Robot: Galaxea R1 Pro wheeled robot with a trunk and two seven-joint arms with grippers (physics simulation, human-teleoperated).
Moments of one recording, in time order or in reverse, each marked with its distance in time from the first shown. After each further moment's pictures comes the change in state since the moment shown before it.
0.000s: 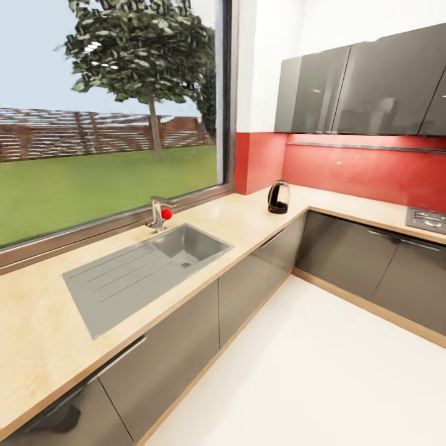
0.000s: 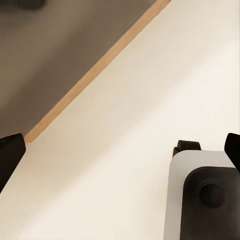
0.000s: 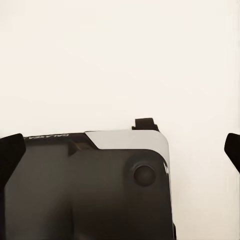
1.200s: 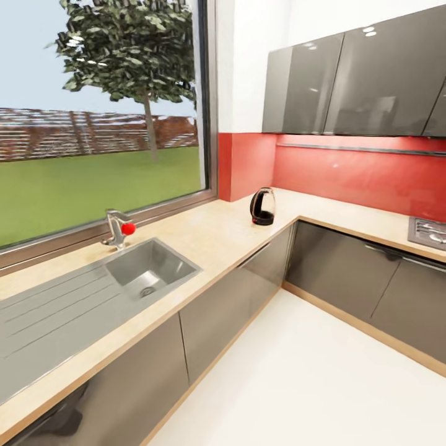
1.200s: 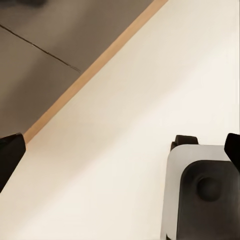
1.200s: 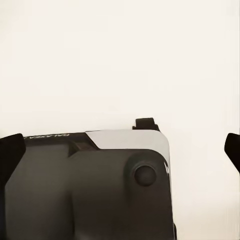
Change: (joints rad) left arm 0.000 -0.004 0.000 0.017 0.000 -0.001 0.000; right arm 0.000 0.002 0.001 0.000 0.000 0.000 0.000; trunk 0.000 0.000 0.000
